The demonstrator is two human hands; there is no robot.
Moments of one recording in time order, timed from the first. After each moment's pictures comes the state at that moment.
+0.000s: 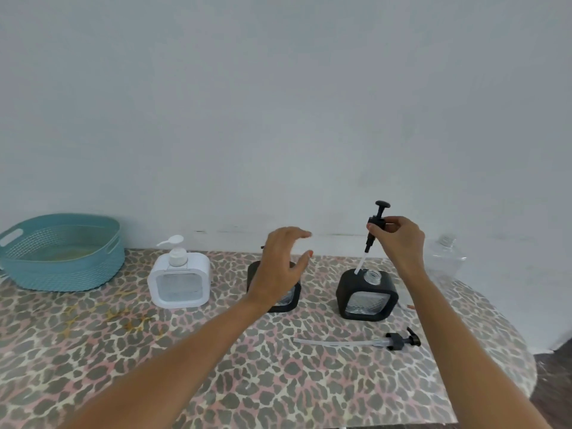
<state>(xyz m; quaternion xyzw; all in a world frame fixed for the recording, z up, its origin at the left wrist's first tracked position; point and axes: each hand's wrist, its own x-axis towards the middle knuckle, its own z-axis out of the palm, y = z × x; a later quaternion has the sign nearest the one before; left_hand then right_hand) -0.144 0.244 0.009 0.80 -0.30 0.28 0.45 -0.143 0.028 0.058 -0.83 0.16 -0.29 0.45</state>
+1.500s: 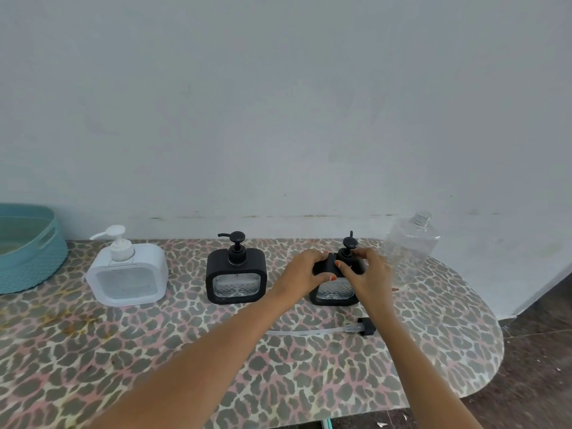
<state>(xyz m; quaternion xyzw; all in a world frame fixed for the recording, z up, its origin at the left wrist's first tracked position) -0.115 0.138 -0.051 0.85 -0.28 -0.04 0.44 -0.164 -0.005 -0.053 -0.88 0.12 -0.29 0.35</state>
